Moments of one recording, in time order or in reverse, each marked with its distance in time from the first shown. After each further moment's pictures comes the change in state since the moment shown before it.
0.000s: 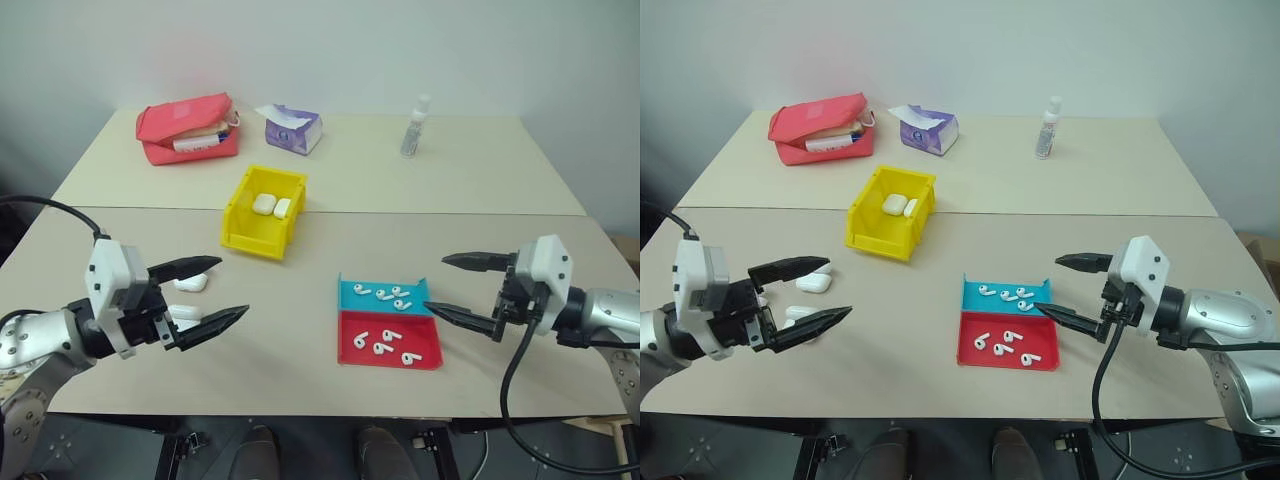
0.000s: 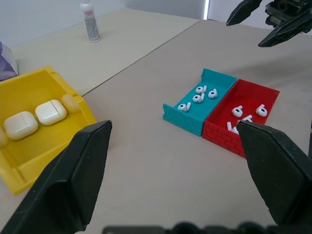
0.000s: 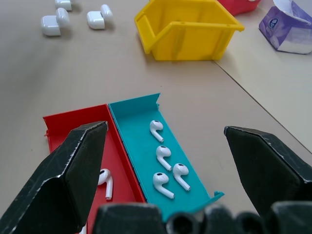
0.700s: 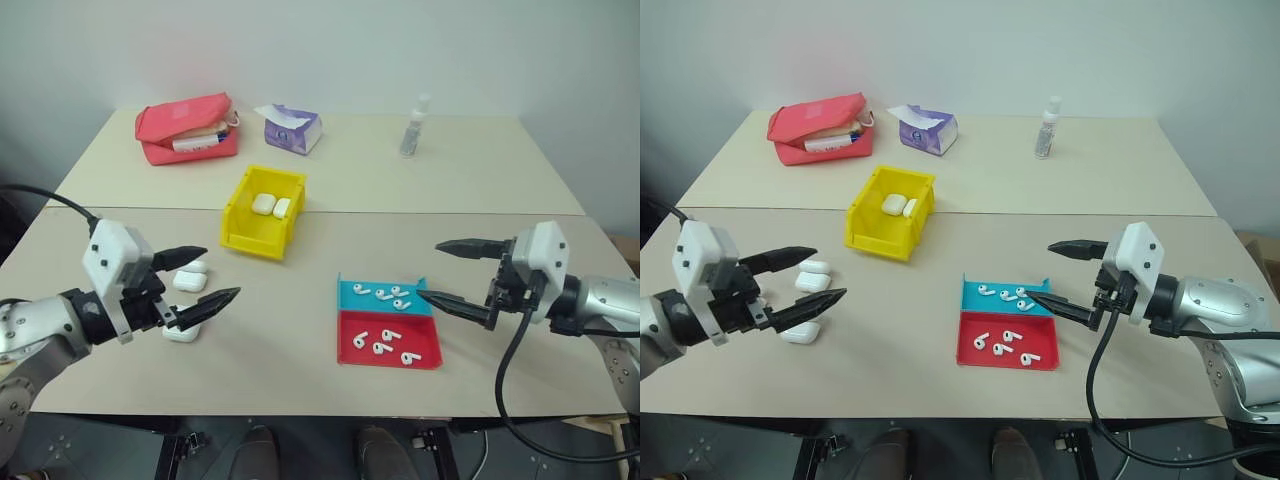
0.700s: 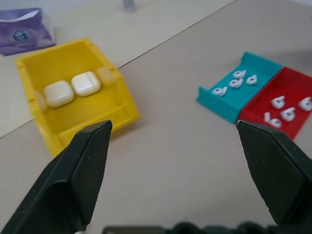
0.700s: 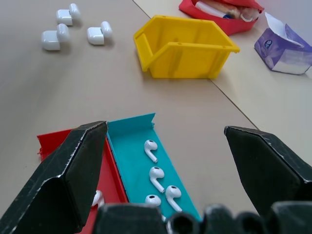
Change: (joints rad) left arm -0.074 0.118 0.016 -0.036 -0.035 0.213 0.247; right arm -0.073 0.009 0.042 0.005 -0.016 0.001 -0.030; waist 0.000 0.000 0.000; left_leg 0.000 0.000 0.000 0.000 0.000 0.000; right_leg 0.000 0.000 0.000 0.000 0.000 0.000
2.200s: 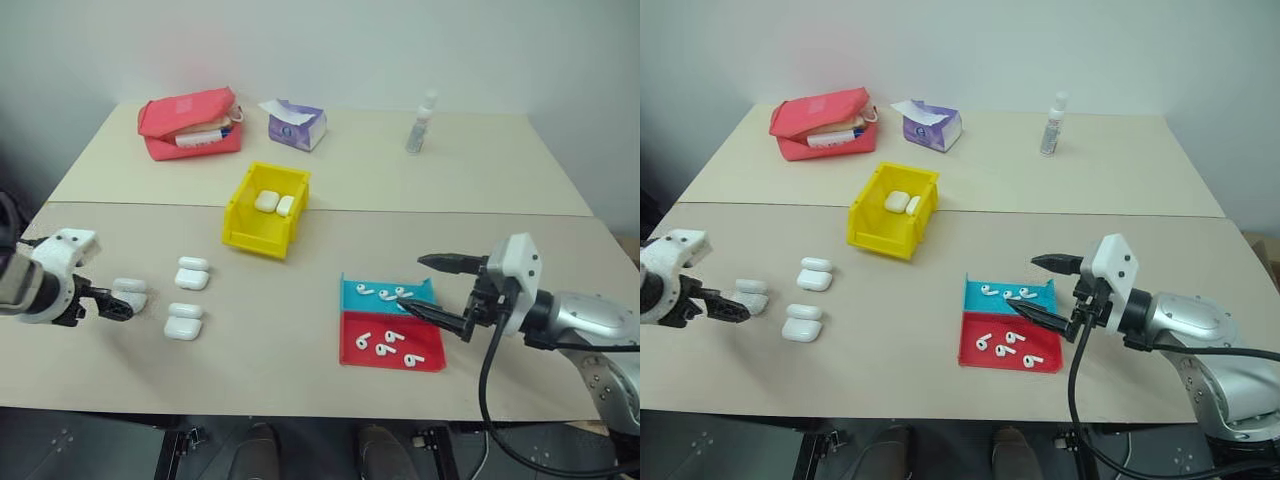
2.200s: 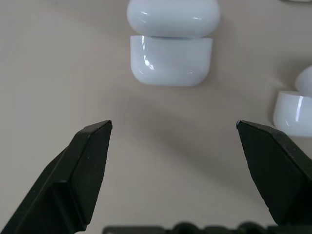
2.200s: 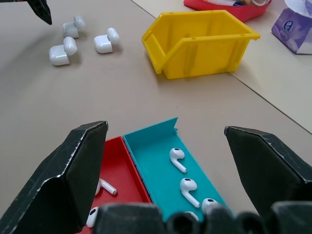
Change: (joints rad) left arm -0.696 0.338 -0.654 0.816 -0.028 0.801 0.294; right arm 0.038 0.078 0.015 -0.116 0.053 0.149 -0.108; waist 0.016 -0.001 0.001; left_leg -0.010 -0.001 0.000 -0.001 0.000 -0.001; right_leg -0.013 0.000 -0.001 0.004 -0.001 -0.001
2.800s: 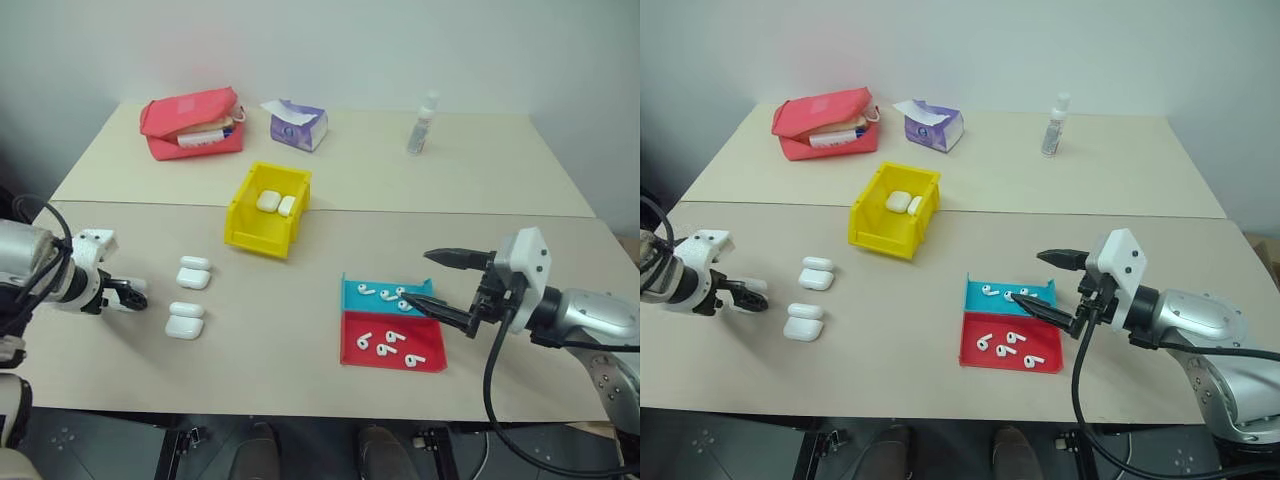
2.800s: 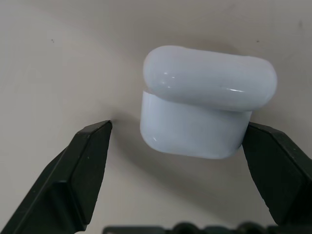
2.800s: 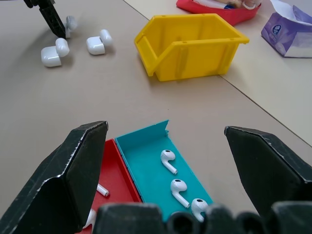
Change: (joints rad) left arm -0.136 -0.179 -0.144 0.257 0.385 -0.145 -0.241; right arm 0.002 -0.011 -0.024 -0.021 0.016 0.019 -0.022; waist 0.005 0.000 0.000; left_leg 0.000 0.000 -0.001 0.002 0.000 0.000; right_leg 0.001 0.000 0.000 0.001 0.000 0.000
